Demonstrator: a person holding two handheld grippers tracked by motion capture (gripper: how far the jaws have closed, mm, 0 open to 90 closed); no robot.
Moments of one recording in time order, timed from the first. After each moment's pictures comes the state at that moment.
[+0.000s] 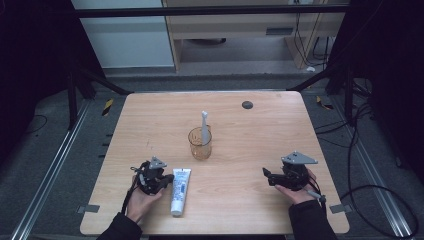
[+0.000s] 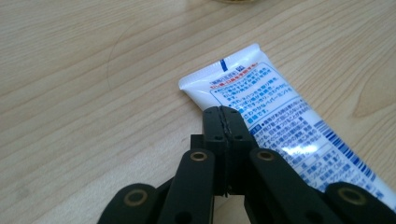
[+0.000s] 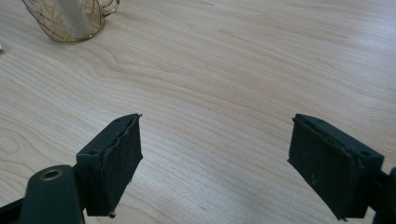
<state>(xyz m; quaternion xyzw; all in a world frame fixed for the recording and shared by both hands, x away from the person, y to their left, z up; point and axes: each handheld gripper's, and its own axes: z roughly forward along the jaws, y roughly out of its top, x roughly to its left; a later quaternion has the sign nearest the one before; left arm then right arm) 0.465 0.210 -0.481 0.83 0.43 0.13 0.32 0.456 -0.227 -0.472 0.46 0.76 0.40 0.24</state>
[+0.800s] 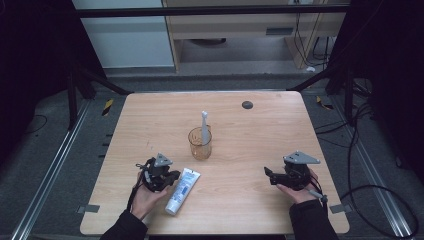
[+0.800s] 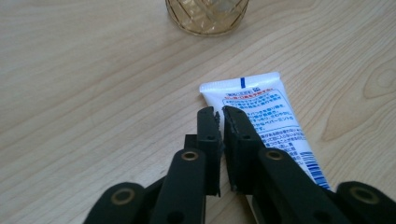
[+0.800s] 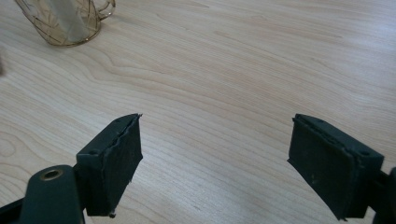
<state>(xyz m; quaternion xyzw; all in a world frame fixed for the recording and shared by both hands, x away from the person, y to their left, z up) 0.464 0.198 -0.466 0.83 0.41 0.14 0.34 0.457 -0.232 -0.472 0.46 0.75 0.40 0.24</state>
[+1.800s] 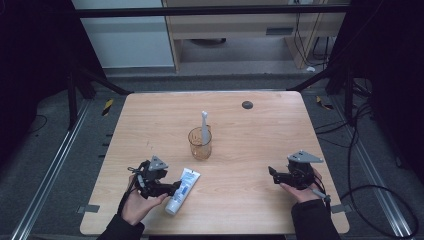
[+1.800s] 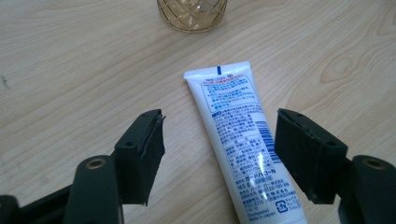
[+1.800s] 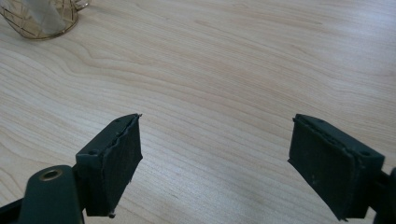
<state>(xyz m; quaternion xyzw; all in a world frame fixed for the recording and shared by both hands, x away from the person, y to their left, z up) 0.437 0.198 -0.437 0.84 0.41 0.14 0.32 0.458 -0.242 -0.473 0.49 0.75 0.38 0.24</state>
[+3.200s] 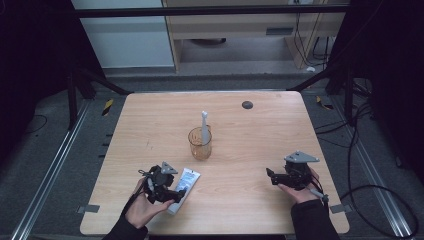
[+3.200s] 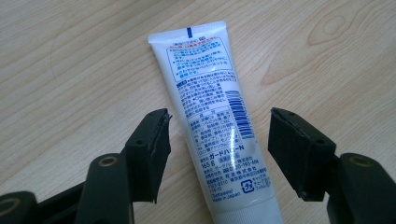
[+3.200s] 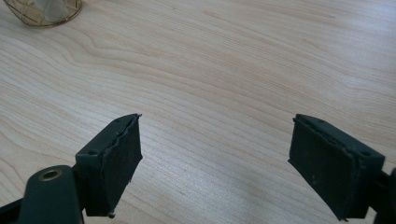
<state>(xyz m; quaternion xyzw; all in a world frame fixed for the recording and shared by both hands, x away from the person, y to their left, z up) 0.431 0.177 -0.445 0.87 0.41 0.10 0.26 0.460 -0.236 -0.475 0.48 0.76 0.37 0.24</state>
